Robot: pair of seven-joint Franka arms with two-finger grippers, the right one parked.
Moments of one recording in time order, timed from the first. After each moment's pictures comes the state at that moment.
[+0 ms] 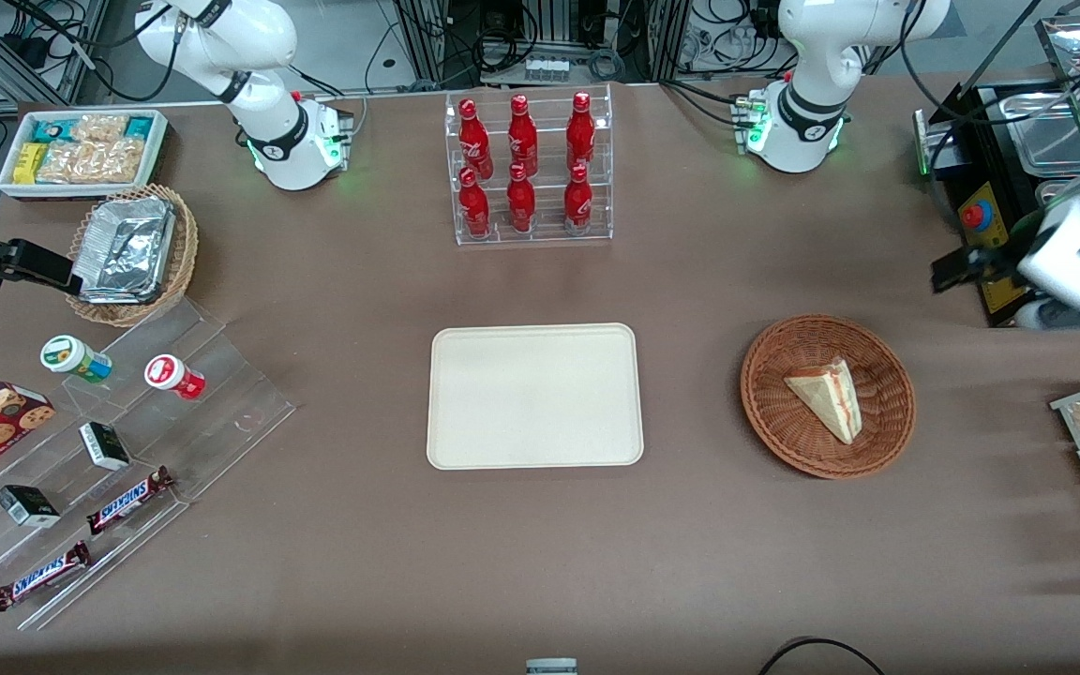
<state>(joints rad) -0.04 0.02 0.01 -1.75 0.03 1.64 -0.10</state>
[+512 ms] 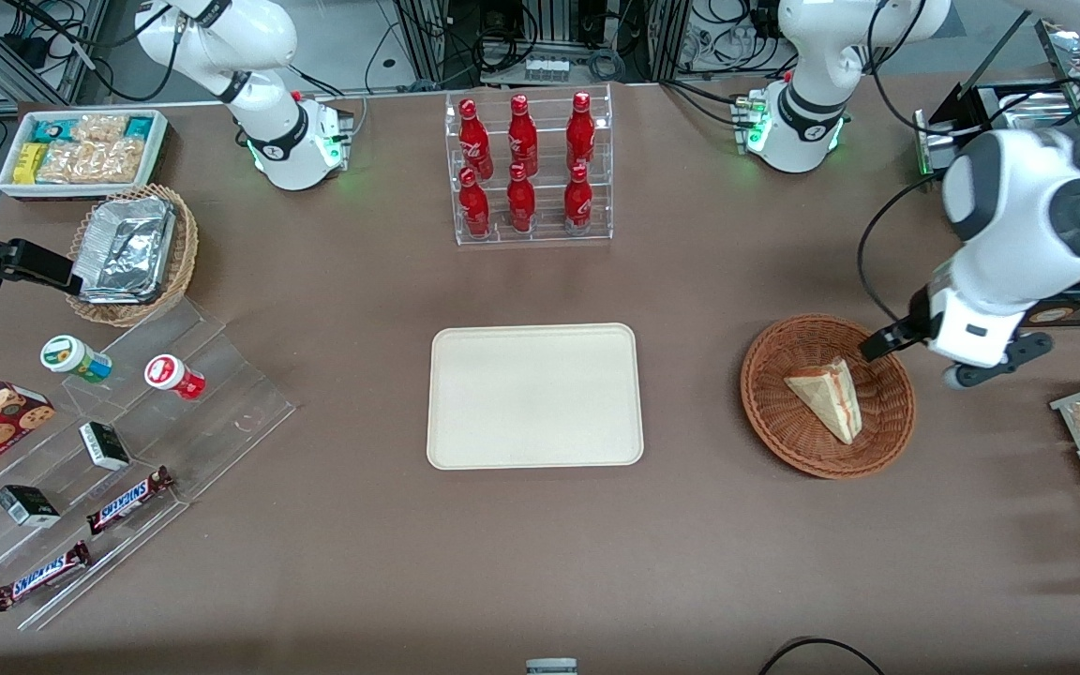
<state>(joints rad) -0.08 0.05 0.01 -2.12 0.03 2.18 -0.52</state>
